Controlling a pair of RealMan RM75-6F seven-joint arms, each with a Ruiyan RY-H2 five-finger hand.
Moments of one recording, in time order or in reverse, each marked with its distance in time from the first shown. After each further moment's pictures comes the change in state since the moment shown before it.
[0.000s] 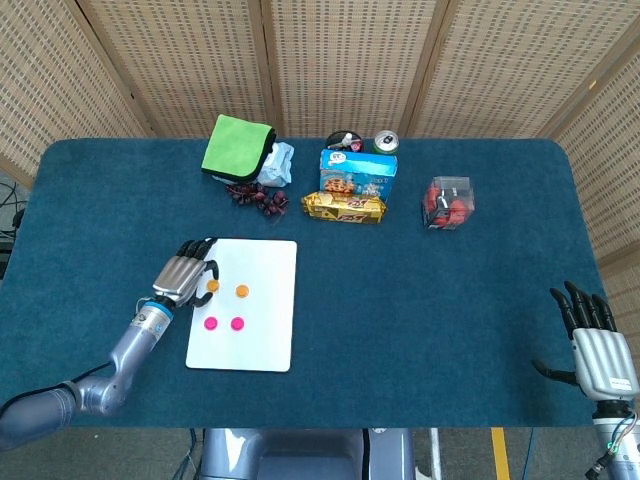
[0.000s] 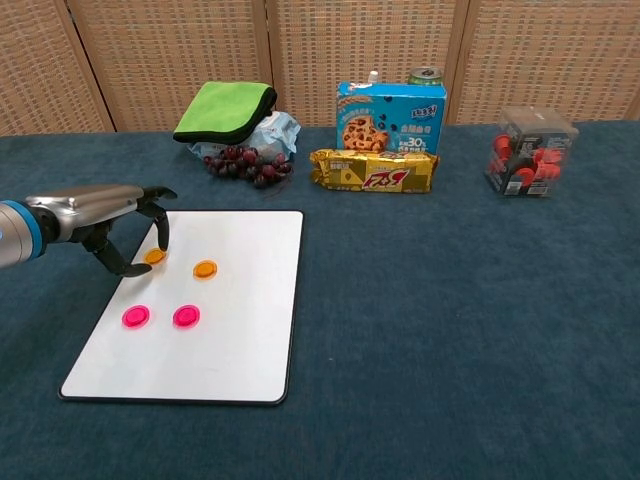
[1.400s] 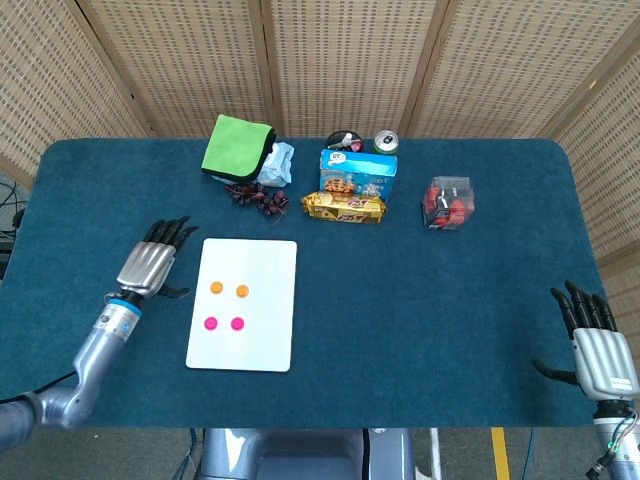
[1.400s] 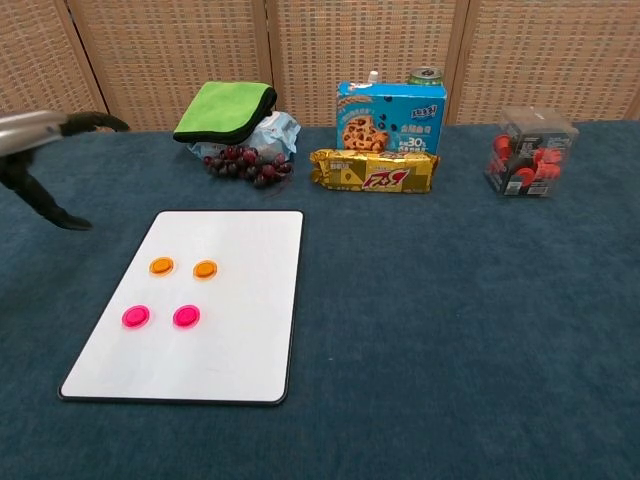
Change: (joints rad) left arm 0.106 0.240 -0.010 -0.245 0.086 0.207 -0.066; right arm 0.000 0.001 0.000 -0.001 0.000 0.002 0.001
